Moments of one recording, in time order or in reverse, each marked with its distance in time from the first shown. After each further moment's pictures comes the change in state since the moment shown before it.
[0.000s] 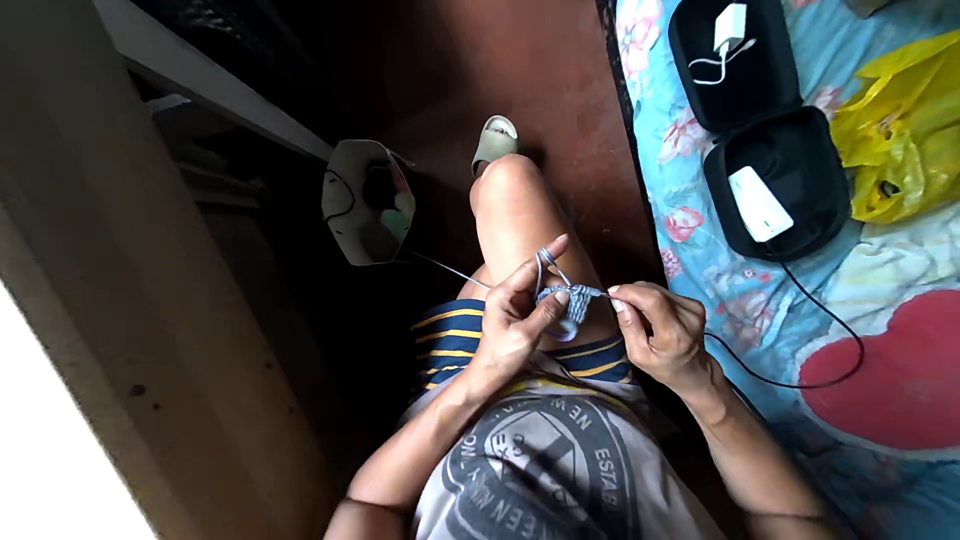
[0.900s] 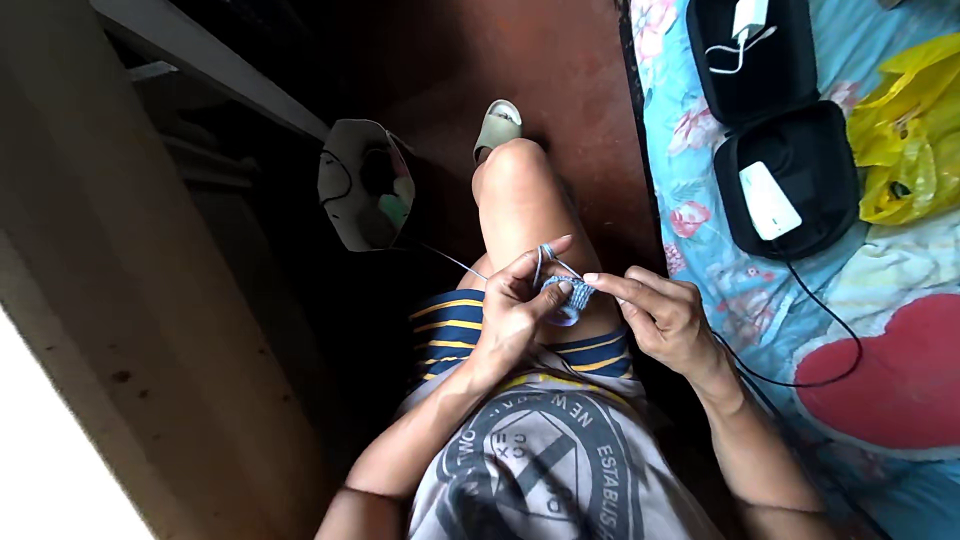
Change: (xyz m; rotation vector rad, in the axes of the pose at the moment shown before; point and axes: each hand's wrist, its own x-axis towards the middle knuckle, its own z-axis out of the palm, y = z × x) left_hand 0.002 -0.004 0.000 -0.031 0.100 -0.088; right_hand 0.009 0.011 -0.006 0.189 -0.246 0.079
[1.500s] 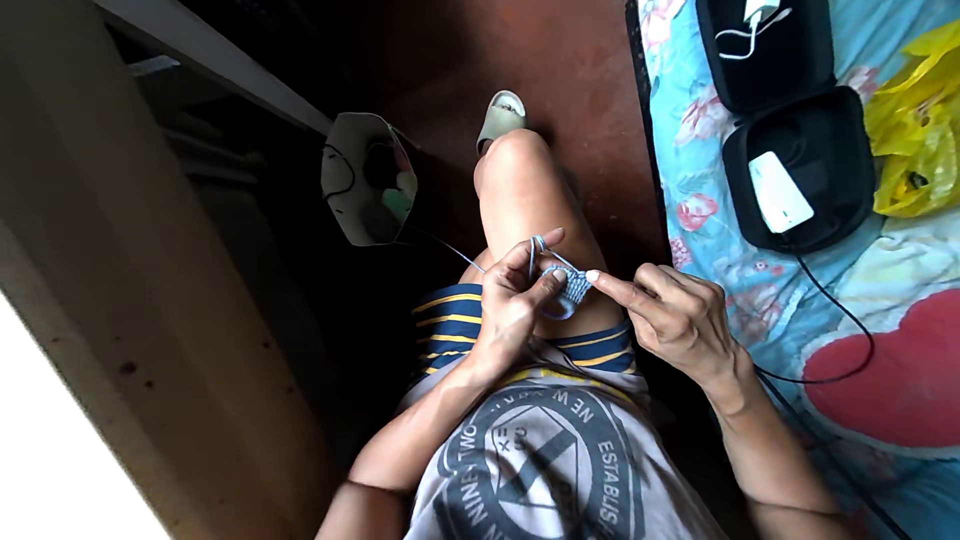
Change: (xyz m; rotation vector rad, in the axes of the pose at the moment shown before) left_hand 0.000 -0.002 0.002 0.043 0.089 -0.039; right_hand -0.003 -0.005 -0.008 -0.354 -0.039 -0.120
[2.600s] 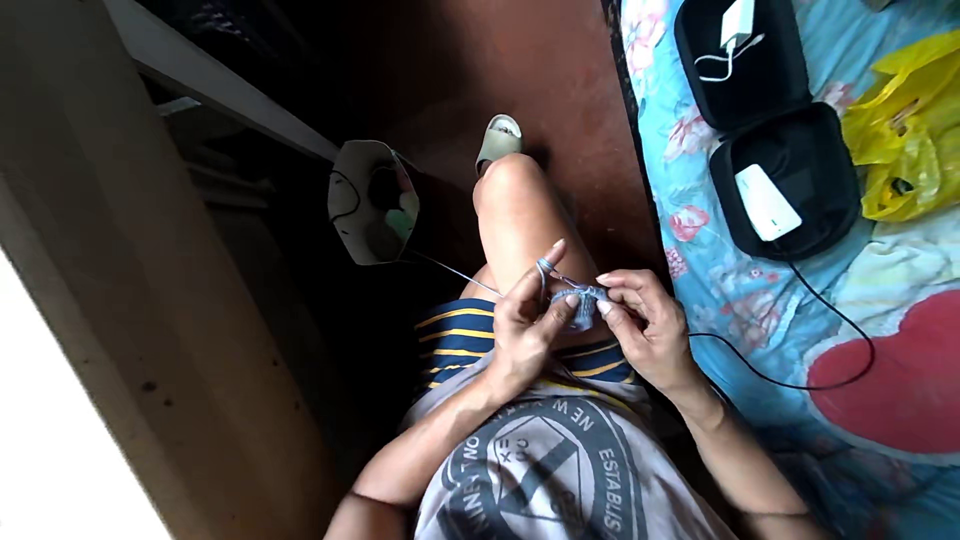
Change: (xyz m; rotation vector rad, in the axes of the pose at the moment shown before) left_hand -0.010 -0.010 0.011 0.050 -0.053 0.213; right_hand 0.000 -0.027 0.020 0.676 0.176 0.409
